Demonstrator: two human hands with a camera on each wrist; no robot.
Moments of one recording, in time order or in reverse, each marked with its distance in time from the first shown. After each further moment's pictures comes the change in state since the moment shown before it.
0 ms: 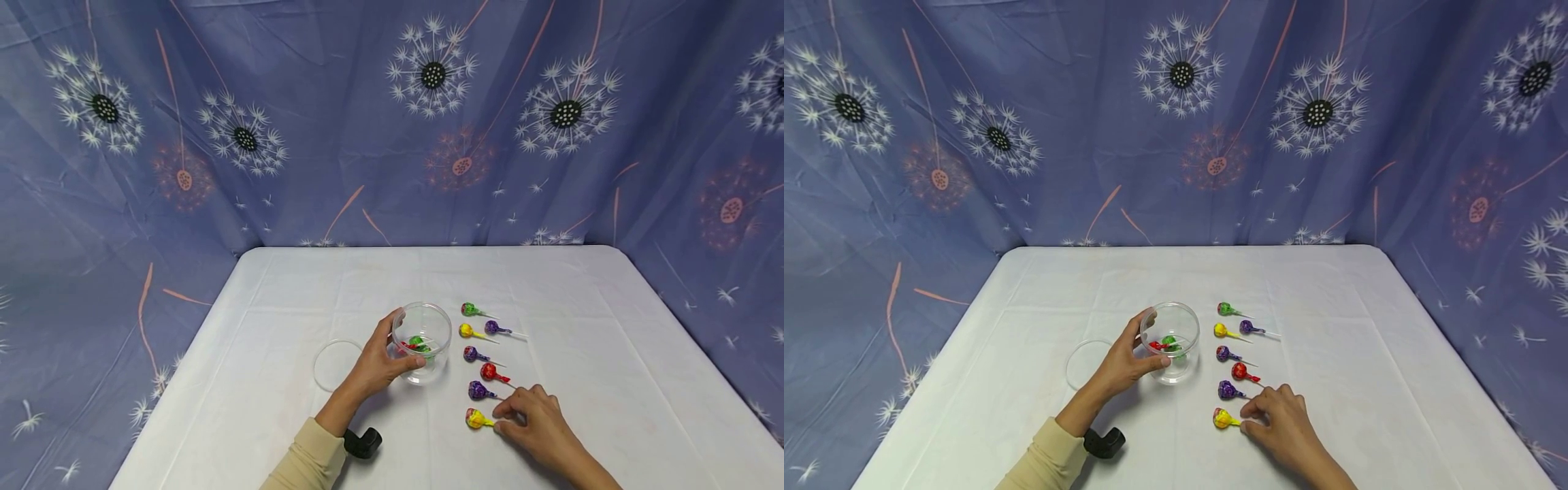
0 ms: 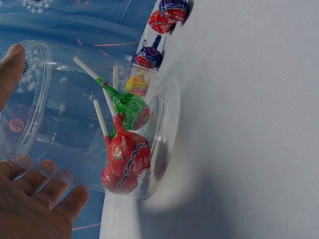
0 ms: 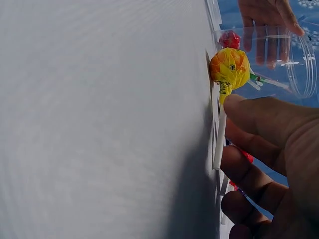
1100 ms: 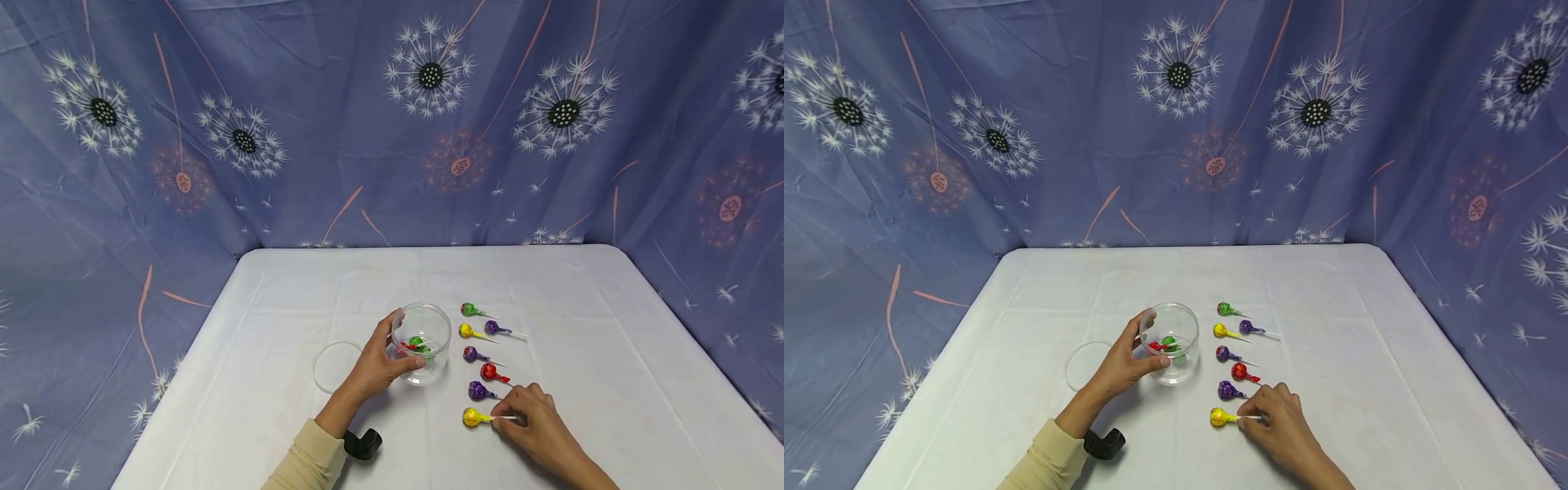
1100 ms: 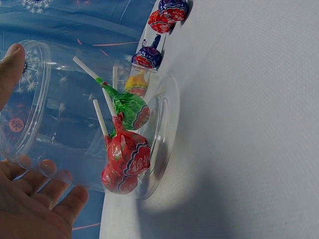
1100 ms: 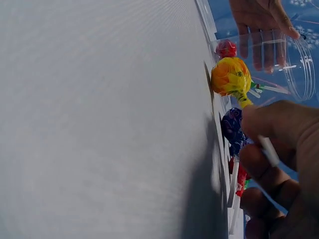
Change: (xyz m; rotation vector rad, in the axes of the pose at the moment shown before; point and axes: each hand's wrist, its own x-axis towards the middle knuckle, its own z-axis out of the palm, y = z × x) left_hand 0.004 -0.015 0.002 0.019 0.014 0.022; right_hand -0.001 0.004 0.007 0.083 0.044 -0.064
